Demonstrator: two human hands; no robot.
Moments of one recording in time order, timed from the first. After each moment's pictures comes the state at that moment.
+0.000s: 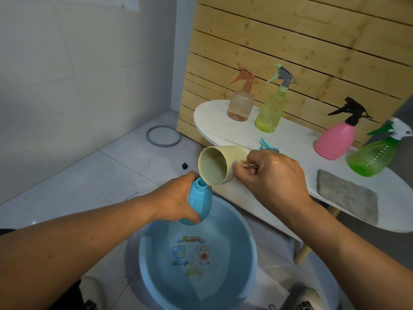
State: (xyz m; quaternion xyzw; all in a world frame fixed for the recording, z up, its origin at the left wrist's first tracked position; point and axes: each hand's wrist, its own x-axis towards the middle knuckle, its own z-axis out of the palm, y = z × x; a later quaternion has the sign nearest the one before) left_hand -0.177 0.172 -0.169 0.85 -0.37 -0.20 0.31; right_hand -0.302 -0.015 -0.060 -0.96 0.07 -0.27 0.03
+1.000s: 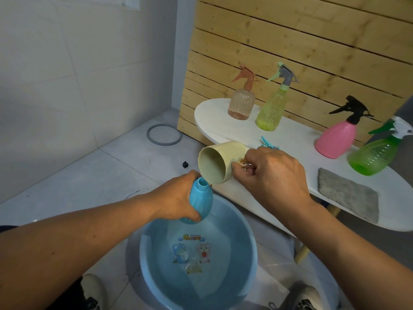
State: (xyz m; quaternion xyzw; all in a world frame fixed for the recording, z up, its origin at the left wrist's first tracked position) left_hand -0.178 0.171 -0.170 0.85 -0.38 -0.20 0.31; right_hand -0.304 -0.012 -0.061 -0.96 0.04 -0.29 -0.02
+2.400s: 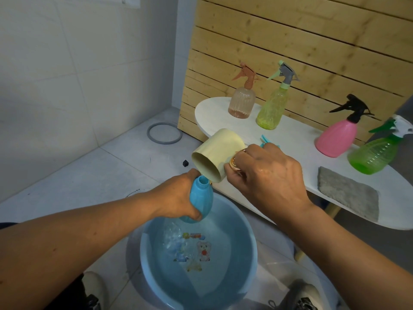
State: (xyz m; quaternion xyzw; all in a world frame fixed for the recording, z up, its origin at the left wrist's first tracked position) left_hand -0.176 0.171 -0.173 0.85 -0.38 -0.20 0.31; right_hand -0.308 -0.007 -0.062 -0.93 -0.04 -0.32 -0.14
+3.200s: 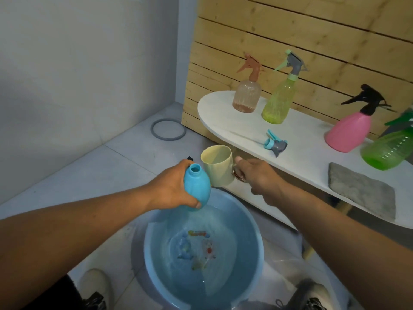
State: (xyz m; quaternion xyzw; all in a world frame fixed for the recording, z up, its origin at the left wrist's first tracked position) left_hand -0.160 0.179 -0.180 0.84 -0.32 -0.19 0.39; right_hand -0.246 -0.043 -0.121 -0.84 0.26 0.00 0.48
